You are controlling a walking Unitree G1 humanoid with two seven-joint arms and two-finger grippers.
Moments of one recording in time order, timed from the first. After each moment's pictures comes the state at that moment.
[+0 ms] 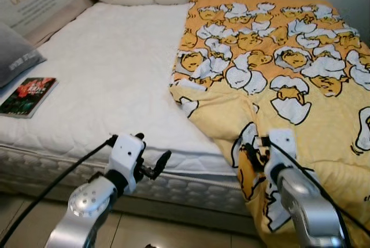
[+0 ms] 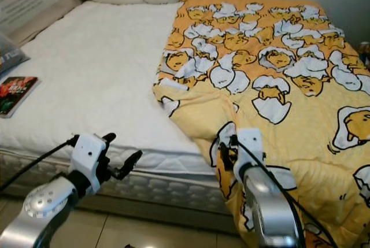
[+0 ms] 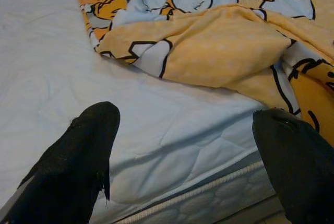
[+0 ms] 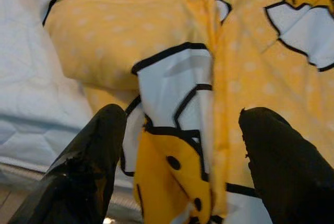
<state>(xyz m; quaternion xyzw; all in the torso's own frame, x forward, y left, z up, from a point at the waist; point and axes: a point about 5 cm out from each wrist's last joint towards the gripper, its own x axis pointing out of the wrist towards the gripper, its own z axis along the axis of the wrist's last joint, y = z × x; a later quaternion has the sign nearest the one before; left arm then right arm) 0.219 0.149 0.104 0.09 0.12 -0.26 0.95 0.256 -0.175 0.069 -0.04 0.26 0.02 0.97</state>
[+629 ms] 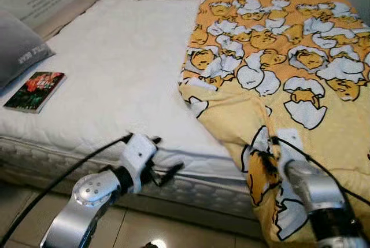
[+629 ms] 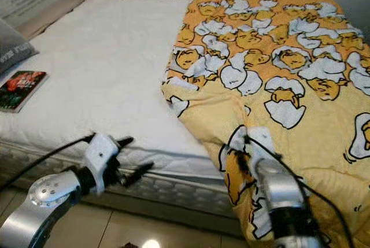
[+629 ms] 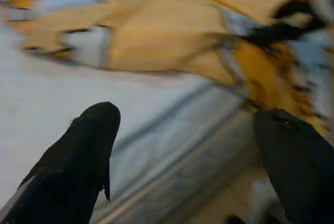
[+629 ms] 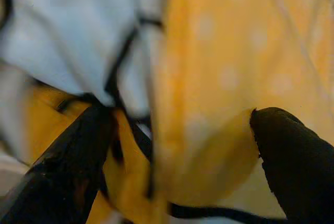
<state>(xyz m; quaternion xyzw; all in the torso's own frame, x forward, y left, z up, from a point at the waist) 0.221 0.133 0.103 0.11 0.14 -0.42 0.89 0.275 -0.233 0.034 -0.10 0.39 -0.06 0.91</state>
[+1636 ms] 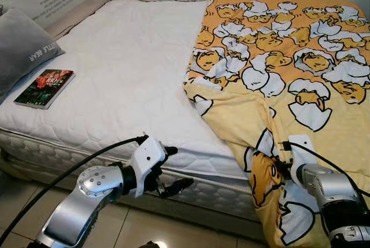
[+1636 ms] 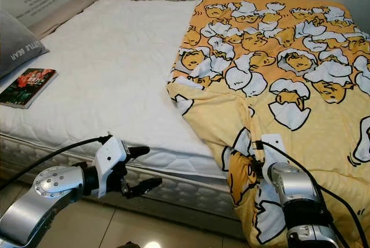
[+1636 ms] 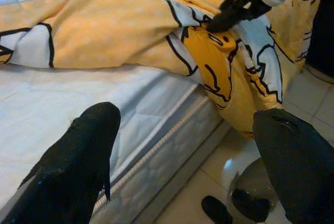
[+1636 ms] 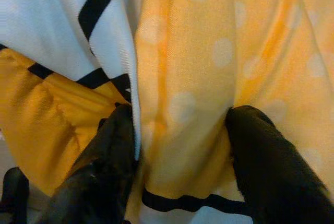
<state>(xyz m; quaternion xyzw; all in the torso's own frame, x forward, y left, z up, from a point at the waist) 0.223 0.129 0.105 0.11 0.16 -0.51 0.84 0.273 -0.257 0.028 -0.08 0.43 -0.04 0.90</state>
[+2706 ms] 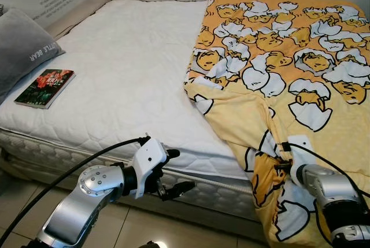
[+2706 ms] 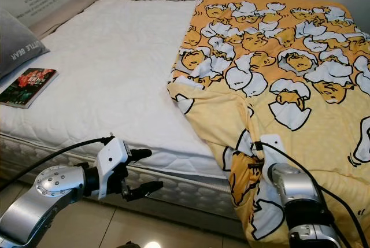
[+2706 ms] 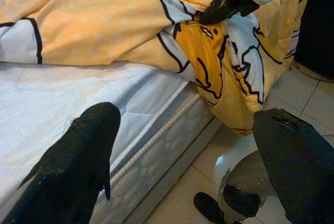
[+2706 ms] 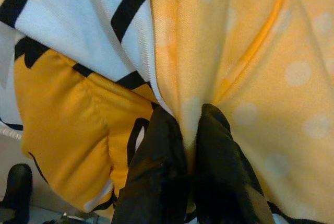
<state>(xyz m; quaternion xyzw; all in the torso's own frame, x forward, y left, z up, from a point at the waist) 0.223 0.127 0.105 0.11 0.17 -0.52 0.83 0.274 -0.259 0.027 -0.08 0.42 -0.01 0.90</state>
